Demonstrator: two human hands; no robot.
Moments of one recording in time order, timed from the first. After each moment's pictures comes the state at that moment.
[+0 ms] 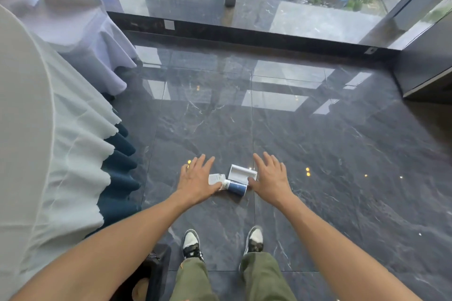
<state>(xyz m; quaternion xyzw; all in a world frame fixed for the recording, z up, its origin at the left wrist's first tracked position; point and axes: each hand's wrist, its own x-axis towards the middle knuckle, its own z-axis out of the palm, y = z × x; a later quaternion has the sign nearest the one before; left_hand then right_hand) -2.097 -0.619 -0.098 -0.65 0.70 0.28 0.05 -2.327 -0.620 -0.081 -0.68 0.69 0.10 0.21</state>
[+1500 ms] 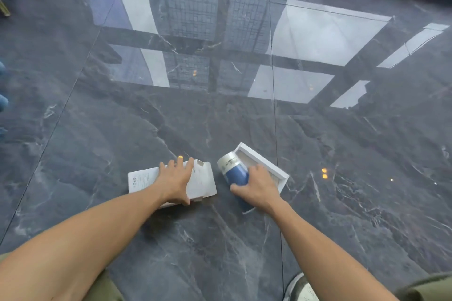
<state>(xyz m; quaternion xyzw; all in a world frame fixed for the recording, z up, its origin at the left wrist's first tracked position) -2.155 -0.738 -0.823 -0.58 0.75 0.21 0.26 -2.405 -0.723 -0.789 -0.62 0.71 0.03 0.34</state>
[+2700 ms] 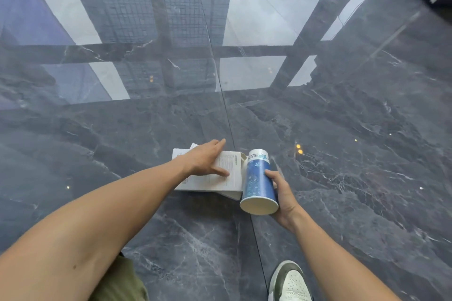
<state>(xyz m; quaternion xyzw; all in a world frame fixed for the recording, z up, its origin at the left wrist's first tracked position) -2.343 -0.833 -0.837 -0.39 0.86 0.32 0.14 -2.546 -0.668 -0.817 -0.05 0.65 -0.40 0.65</state>
